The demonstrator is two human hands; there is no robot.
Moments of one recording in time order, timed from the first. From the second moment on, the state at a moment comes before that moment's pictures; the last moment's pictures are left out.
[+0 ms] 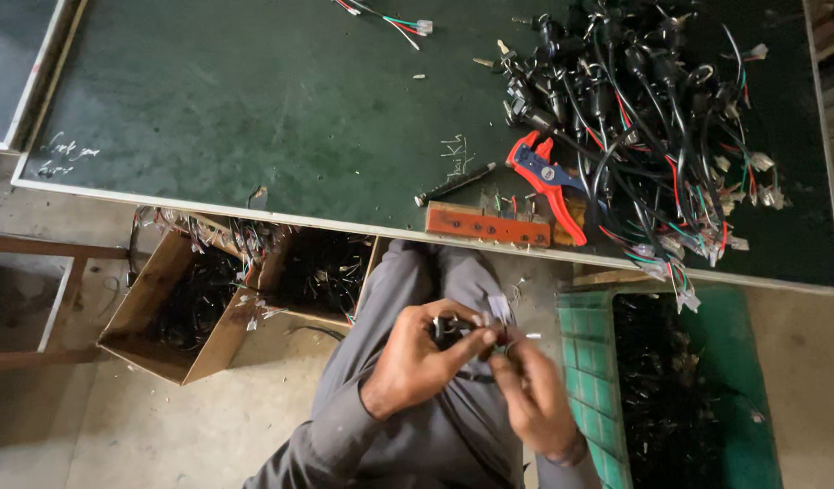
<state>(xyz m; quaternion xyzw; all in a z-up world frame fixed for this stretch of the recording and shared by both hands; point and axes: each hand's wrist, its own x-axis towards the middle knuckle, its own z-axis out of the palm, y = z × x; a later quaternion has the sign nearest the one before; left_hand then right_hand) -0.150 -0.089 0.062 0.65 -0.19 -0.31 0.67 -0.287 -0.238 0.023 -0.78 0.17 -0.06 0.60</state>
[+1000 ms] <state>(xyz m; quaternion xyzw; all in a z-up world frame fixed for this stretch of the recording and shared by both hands) -0.125 -0.078 0.044 0.59 -0.21 -0.33 0.71 -0.258 -0.248 0.008 -0.68 0.23 -0.08 0.69</state>
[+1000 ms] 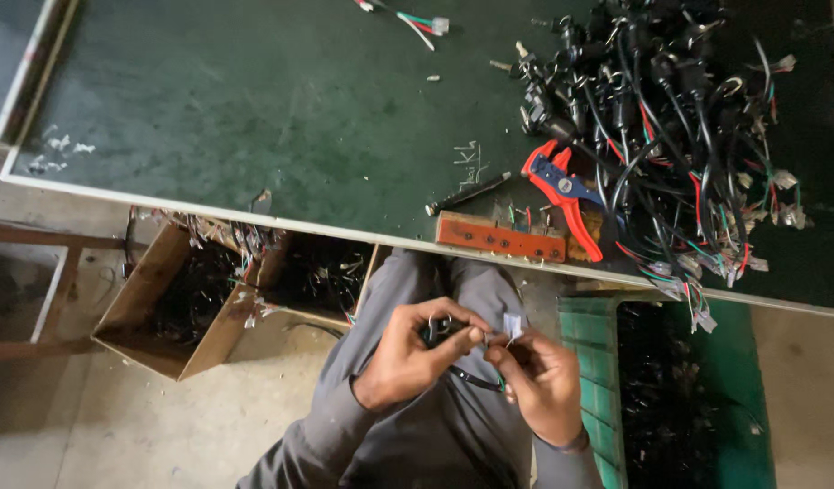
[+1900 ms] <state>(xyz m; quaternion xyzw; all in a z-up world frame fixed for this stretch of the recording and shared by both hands) -0.141 -0.089 0.041 0.67 -0.18 -0.22 0.69 -0.253 -0.253 0.006 -0.69 0.28 0.04 0.67</state>
